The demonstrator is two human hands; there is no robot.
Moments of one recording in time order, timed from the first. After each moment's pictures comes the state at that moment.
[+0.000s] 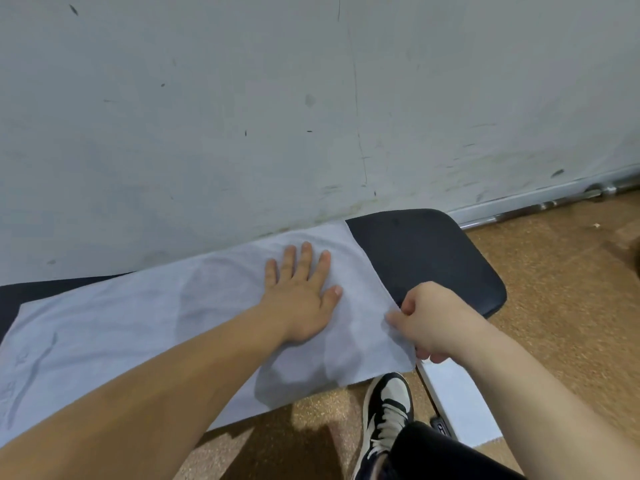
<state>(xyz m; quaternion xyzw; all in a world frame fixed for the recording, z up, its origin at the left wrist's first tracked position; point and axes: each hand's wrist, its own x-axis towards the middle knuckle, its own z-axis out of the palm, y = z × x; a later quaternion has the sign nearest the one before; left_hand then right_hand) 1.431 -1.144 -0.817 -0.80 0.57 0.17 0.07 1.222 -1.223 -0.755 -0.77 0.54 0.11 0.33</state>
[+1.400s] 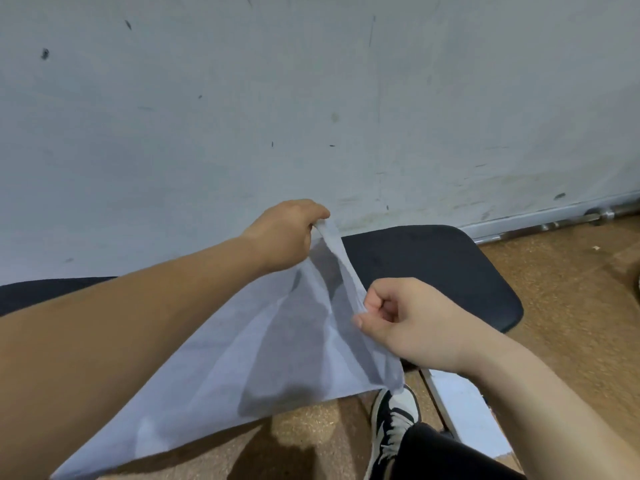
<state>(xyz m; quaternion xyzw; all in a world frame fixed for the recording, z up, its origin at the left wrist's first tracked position) 1.518 -1.160 -0.721 -0.76 0.63 0.06 -0.14 1.261 -1.179 -0.708 -0.84 0.34 -0.04 0.42</state>
